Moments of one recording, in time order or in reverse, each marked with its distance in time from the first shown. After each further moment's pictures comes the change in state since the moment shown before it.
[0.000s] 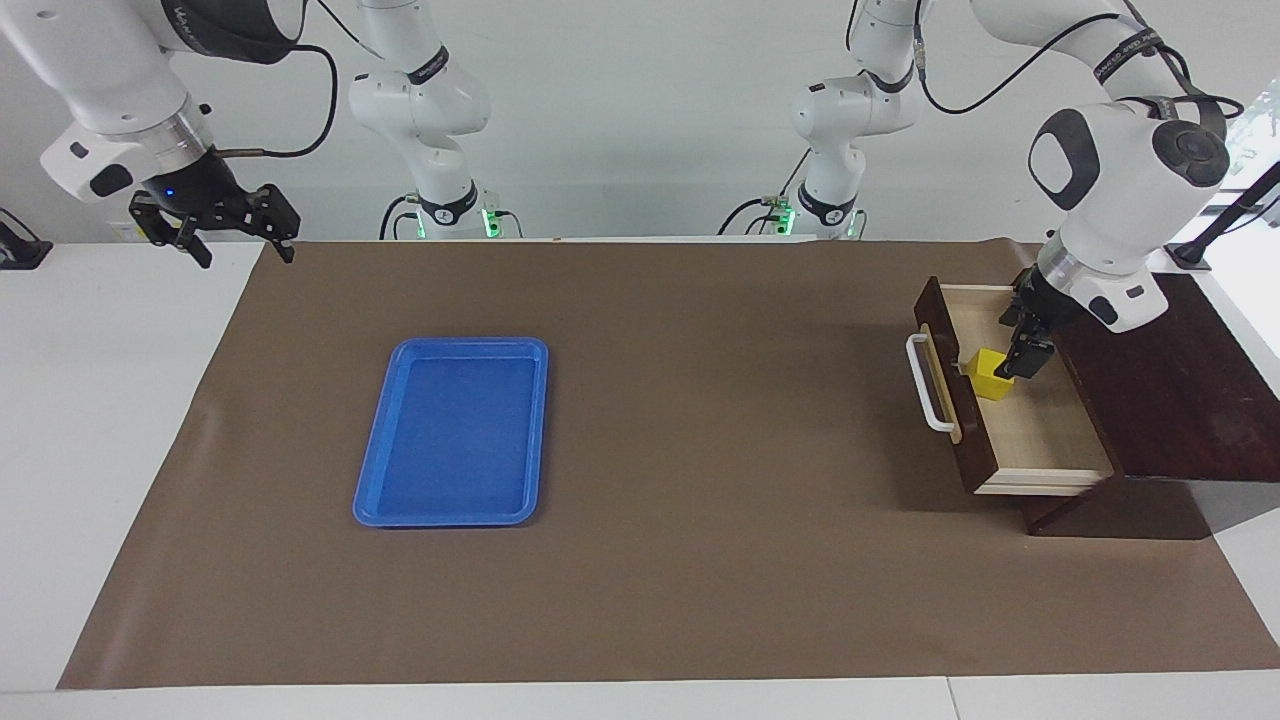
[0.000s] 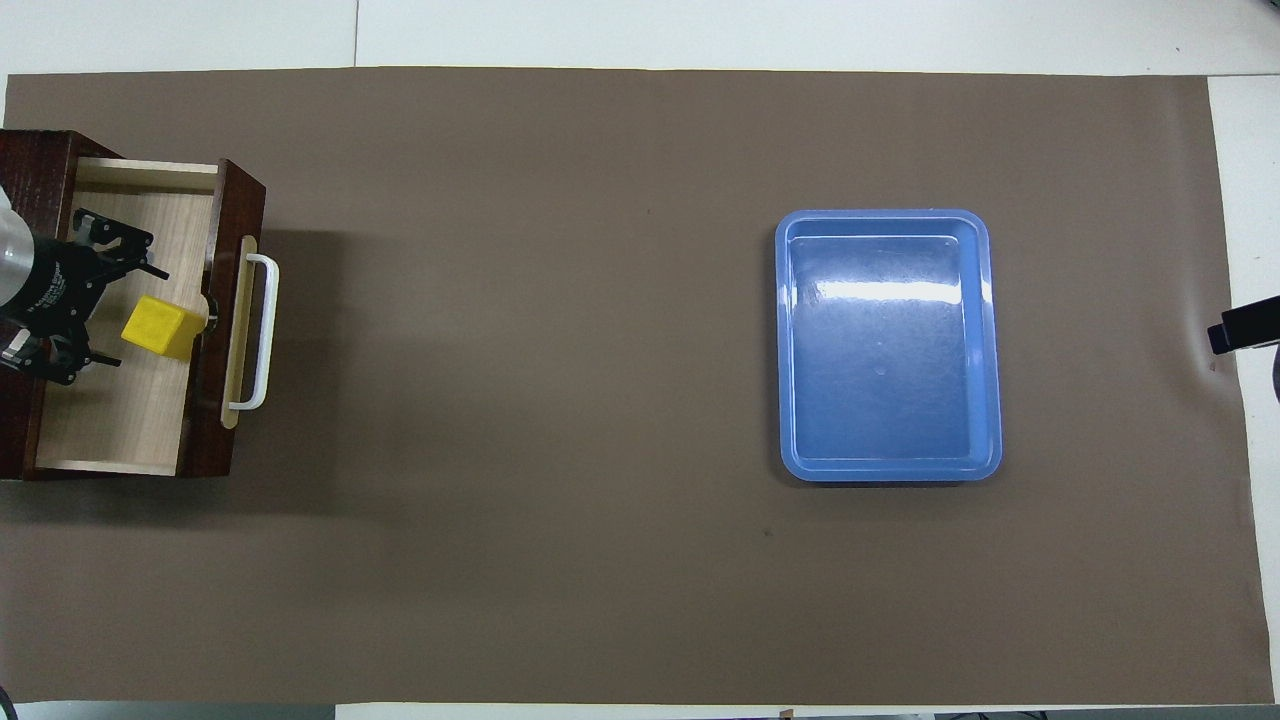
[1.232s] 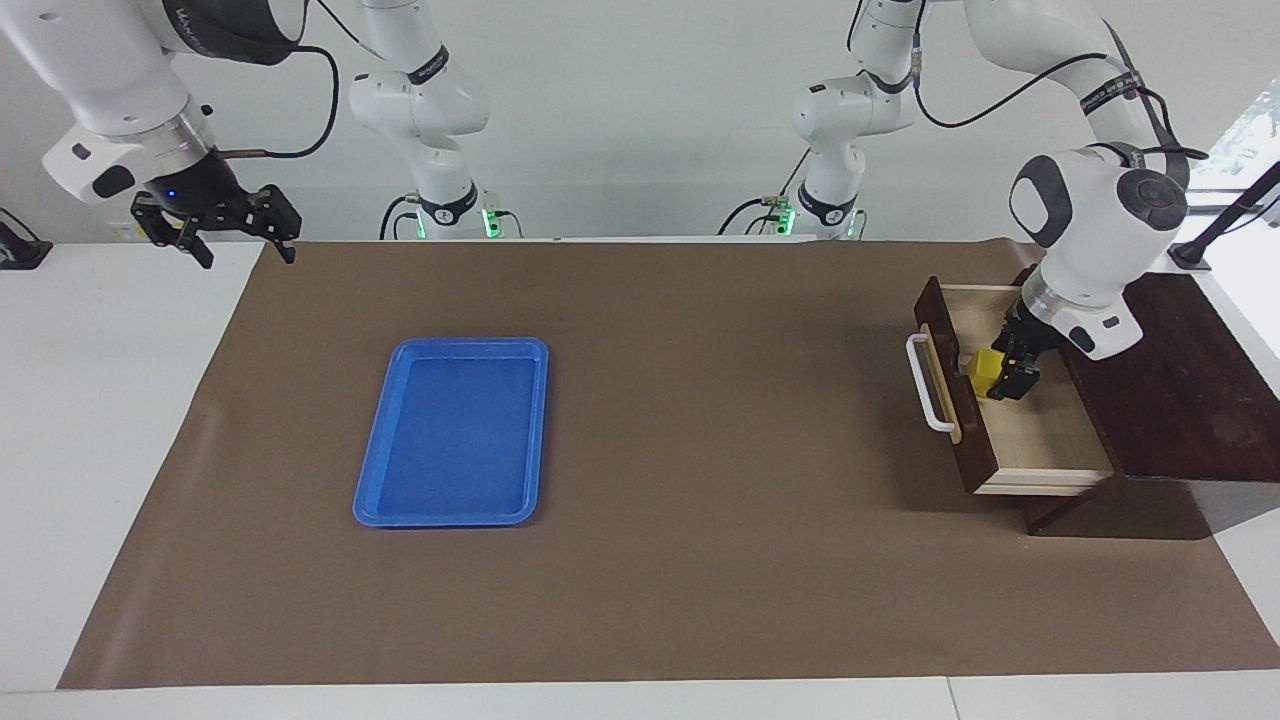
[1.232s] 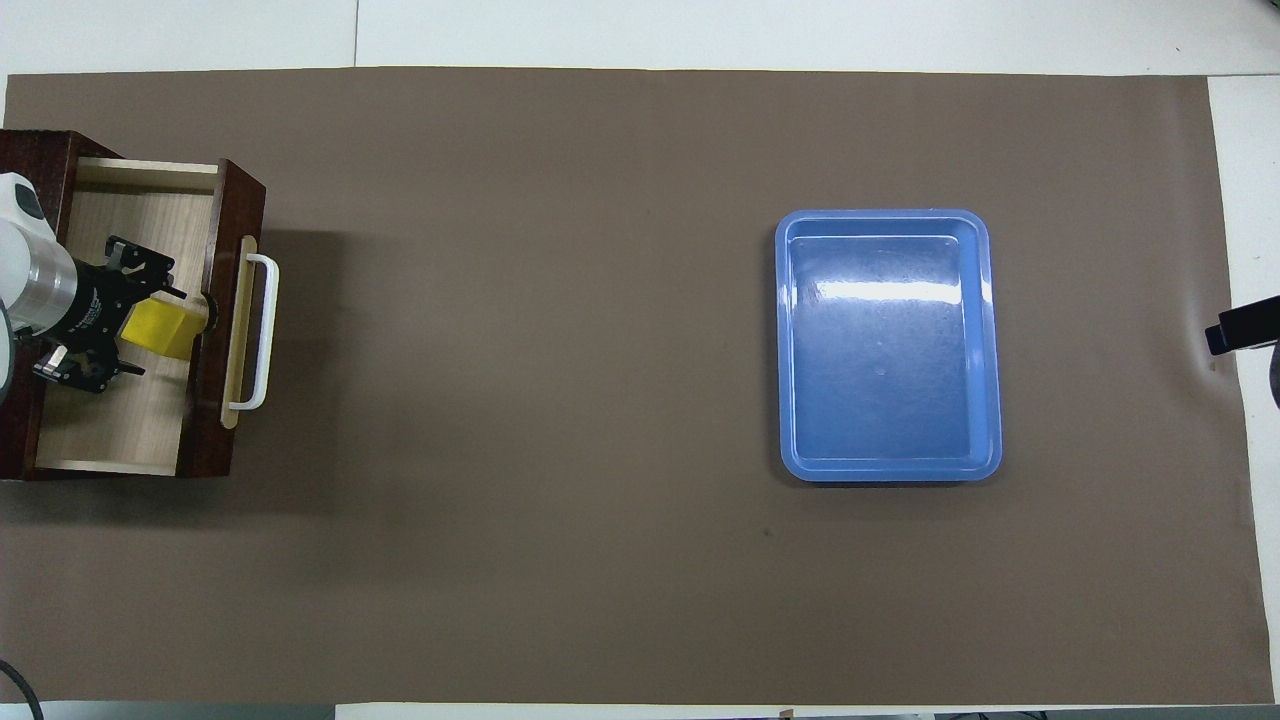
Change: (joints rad) left arm 0.025 0.018 0.003 -0.128 0.028 0.155 0.015; right arm 0.000 0.000 0.002 -0.003 0.000 0.000 0.000
